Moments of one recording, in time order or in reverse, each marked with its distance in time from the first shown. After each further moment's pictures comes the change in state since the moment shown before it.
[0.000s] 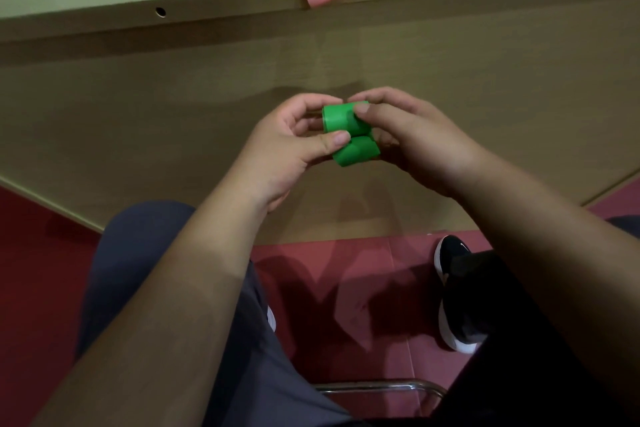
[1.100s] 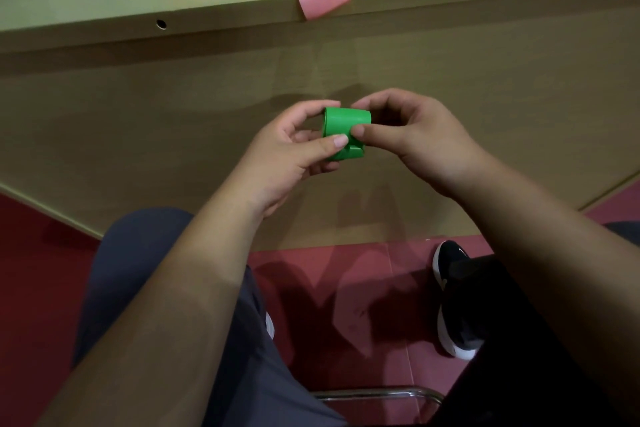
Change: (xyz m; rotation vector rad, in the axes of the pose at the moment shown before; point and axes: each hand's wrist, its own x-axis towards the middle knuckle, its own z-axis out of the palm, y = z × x) left_hand 0.001 0.003 0.001 0.027 -0.023 -0.042; right_hand 0.001 -0.002 -0.014 -0.302 0.089 -0.192
